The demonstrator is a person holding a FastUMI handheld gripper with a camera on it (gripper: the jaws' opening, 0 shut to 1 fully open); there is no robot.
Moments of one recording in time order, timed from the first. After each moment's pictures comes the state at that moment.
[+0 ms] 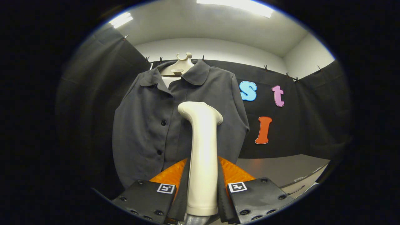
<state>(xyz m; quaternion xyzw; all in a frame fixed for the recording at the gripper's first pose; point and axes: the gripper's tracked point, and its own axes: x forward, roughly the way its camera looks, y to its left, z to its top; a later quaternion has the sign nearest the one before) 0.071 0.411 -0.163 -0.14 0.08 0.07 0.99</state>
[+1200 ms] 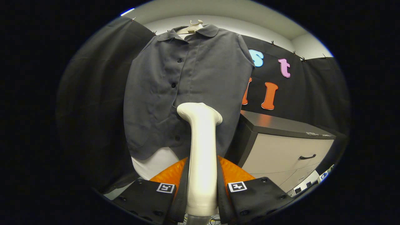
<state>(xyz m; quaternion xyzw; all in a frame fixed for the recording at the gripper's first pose) -0.027 0.381 -0.295 -0.15 0.23 0.08 0.96</state>
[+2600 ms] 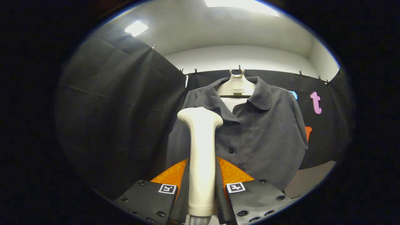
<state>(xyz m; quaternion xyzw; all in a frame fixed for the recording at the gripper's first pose) 0.062 0.586 -0.140 -0.11 0.06 0.25 0.96</state>
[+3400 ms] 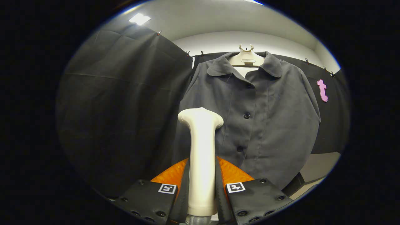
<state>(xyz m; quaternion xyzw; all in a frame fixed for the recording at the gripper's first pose) 0.027 0.573 -0.220 -0.12 0.14 0.26 0.95</state>
